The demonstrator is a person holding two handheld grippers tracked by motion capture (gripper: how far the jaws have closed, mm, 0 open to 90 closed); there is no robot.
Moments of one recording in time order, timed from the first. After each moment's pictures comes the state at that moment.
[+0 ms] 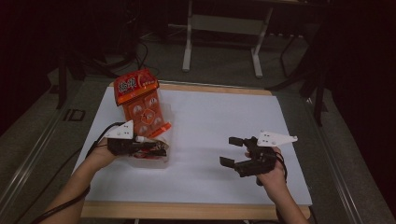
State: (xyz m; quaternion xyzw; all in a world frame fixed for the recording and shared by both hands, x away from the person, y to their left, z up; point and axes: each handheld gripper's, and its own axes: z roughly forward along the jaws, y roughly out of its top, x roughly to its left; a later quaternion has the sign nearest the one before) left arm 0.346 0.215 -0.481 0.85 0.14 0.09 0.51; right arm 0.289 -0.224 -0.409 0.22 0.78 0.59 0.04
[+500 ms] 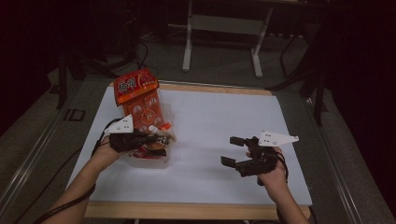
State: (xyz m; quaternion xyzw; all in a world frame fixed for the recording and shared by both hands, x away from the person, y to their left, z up) left arm 0.346 0.212 -0.470 0.81 0.20 0.13 0.54; right arm 0.290 -0.228 -0.409 0.23 0.78 0.59 0.04
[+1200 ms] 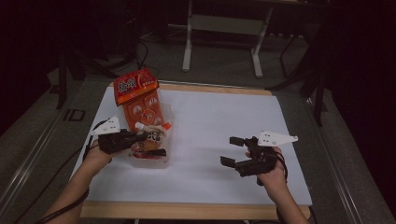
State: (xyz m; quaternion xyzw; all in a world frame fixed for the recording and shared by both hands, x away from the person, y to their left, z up) left arm 0.338 0.240 -0.480 0.79 0.22 0.13 0.55; right arm 0.290 -0.227 -0.409 0.23 0.78 0.59 0.04
